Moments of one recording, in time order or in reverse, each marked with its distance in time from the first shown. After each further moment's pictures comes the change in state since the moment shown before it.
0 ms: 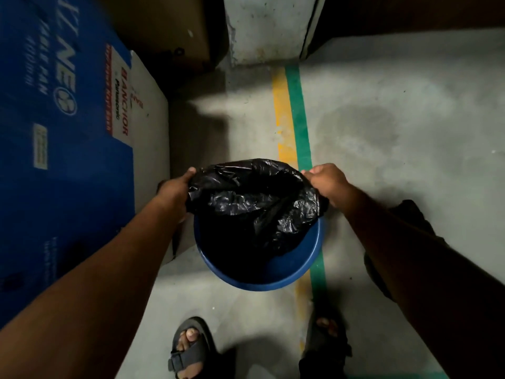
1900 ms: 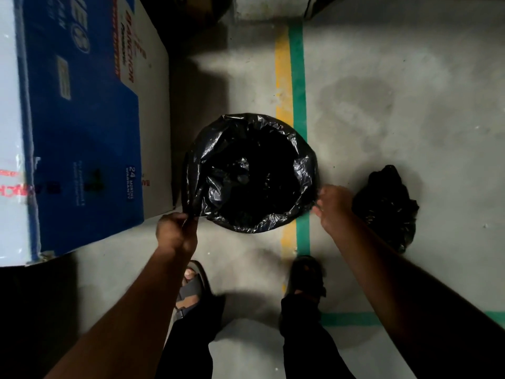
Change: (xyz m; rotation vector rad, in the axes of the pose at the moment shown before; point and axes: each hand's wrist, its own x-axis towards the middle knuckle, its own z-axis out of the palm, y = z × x) left_hand -0.062 -0.158 -0.059 -0.694 0.124 -0.060; right_hand -0.120 0.079 -0.004 0.691 0.100 0.397
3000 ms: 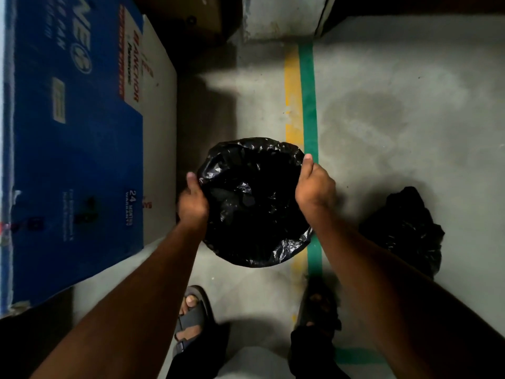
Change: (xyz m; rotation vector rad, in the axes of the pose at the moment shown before) left_hand 0.039 0.019 0.089 0.799 0.080 0.265; right_hand 0.005 -0.034 0.096 -0.781 0.286 -0.652
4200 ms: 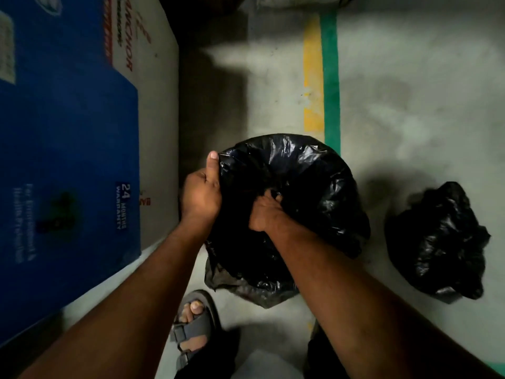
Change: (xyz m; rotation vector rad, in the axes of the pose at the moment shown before) left_hand 0.013 0.000 -0.001 0.211 -0.081 0.434; right_hand -0.033 -0.001 0.156 -0.952 -0.896 -0.535
